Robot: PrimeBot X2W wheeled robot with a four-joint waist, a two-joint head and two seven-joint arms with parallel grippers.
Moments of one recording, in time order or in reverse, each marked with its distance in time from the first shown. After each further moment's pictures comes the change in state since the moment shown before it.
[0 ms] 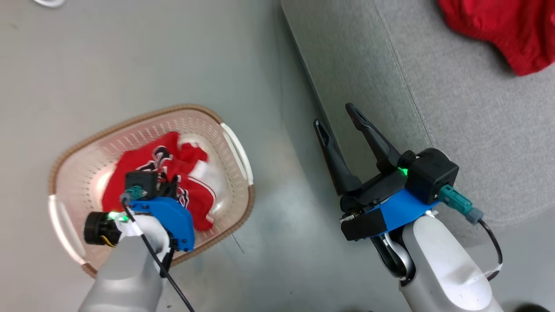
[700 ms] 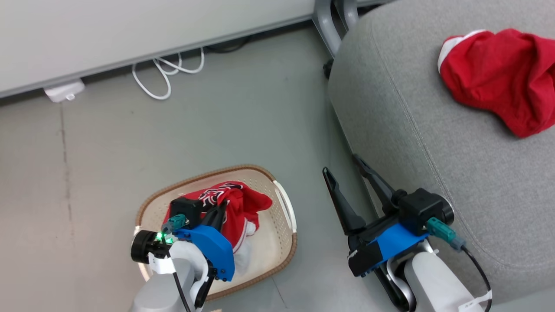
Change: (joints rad) left arm 0.129 -0.050 -0.209 -0.138 -0.153 -0.023 -0.028; right arm 0.113 0.000 -0.029 0.106 -0.063 0.000 0.004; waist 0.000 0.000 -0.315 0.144
